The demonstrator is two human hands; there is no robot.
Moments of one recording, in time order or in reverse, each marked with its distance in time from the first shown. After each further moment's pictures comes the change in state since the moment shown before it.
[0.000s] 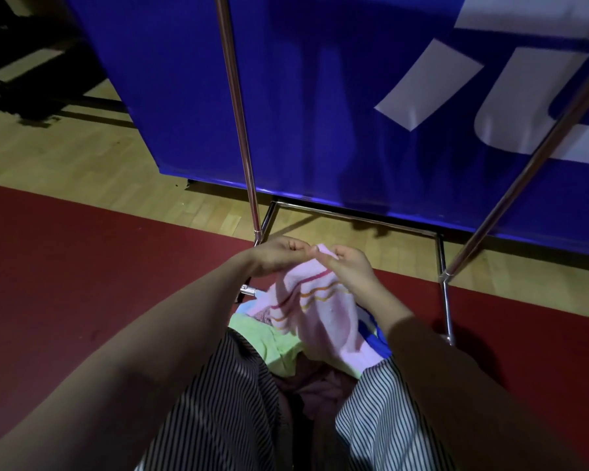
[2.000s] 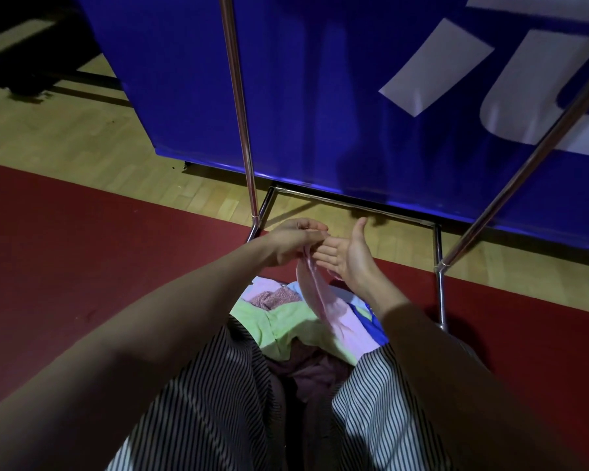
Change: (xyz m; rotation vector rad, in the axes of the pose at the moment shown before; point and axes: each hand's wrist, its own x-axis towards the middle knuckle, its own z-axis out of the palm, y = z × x) left_hand 0.021 0.013 0.030 -0.374 0.286 -0.071; right_hand -0.003 -0.007 -0.002 0.355 -0.109 0.343
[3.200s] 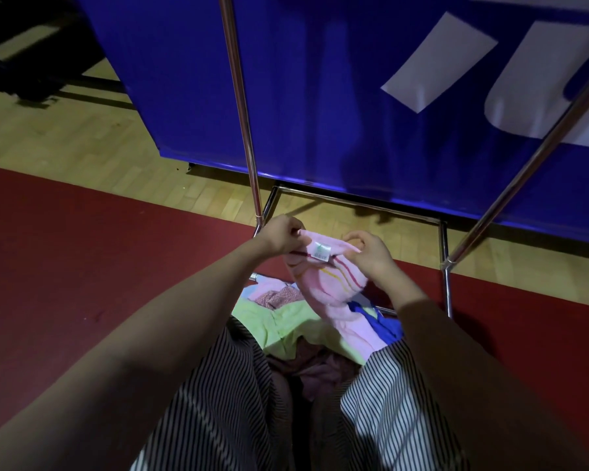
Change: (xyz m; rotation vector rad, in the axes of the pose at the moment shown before) left_hand 0.002 -0.002 -0.030 0.956 0.148 0.239; right_hand 0.019 0.009 -0.038 -0.669 0.251 -0.315
